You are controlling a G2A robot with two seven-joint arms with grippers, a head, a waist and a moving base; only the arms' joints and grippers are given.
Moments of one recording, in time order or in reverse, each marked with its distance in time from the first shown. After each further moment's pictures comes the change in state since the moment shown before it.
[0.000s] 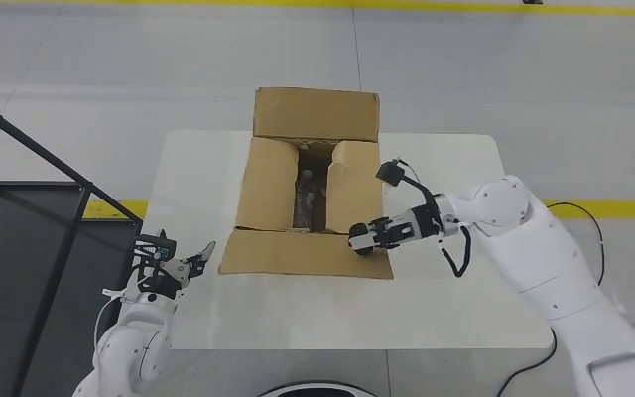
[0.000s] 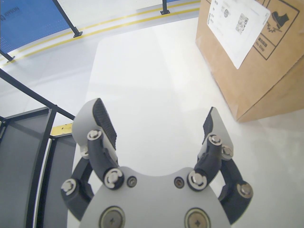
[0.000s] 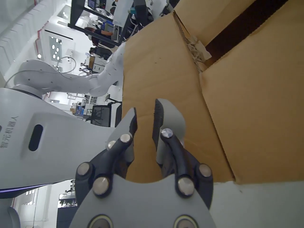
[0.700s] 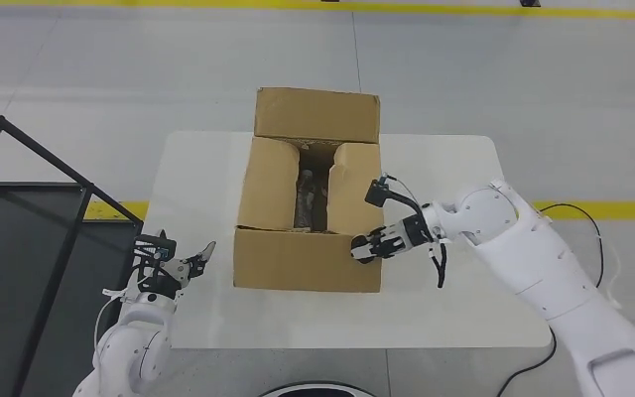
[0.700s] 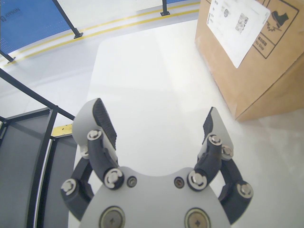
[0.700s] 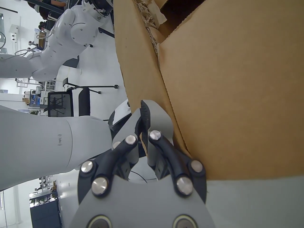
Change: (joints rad) left arm 0.000 0.000 0.000 0.000 0.000 0.000 0.000; right arm 0.031 0.008 -0.110 0.032 -0.232 -0.085 -0.085
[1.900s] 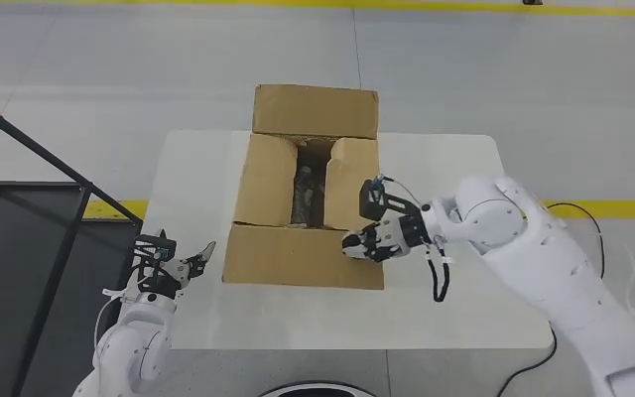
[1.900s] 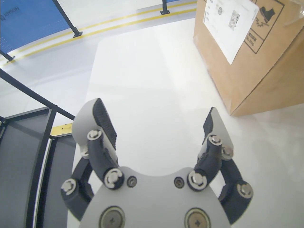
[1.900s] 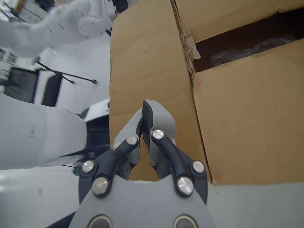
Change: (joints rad) left arm 0.000 0.000 0.000 0.000 0.000 0.000 0.000; right arm -0.027 0.059 0.062 -0.268 -0.283 -0.174 -0.179
